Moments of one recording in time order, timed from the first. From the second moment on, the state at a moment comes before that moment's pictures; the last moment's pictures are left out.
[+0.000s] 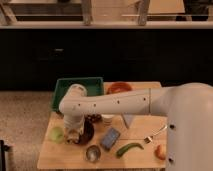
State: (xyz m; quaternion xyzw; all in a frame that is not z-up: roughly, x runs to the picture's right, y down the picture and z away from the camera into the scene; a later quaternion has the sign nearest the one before) arm -0.171 0.205 0.721 -0.19 -0.31 -0.63 0.69
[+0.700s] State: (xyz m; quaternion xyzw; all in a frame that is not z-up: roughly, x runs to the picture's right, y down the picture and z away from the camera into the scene) arm -0.133 0.213 0.710 -0.18 -0.32 -0.61 0.70
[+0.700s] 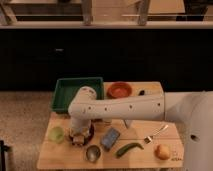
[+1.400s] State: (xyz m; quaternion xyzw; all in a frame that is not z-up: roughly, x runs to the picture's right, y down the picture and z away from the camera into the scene) arm -0.125 0.200 0.729 -0.18 -0.31 -0.59 0.73
